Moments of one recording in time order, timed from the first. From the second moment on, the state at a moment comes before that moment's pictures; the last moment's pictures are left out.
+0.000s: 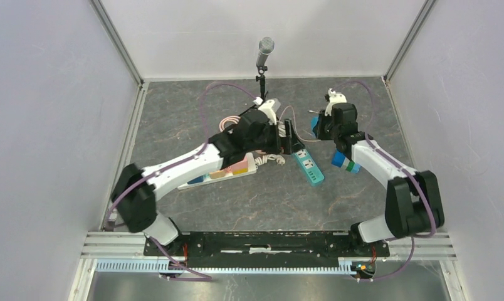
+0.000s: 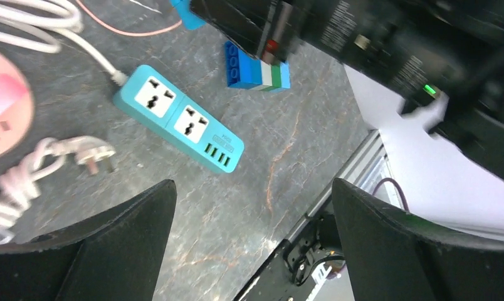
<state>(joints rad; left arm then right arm) -0.87 1.62 1.23 -0.08 0.16 -0.74 0.25 1.40 0.87 -0.07 0.04 0.19</state>
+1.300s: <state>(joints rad) -0.72 0.96 1.04 -0.65 -0.21 -0.58 0.35 1.20 0.69 0.02 -0.25 0.24</state>
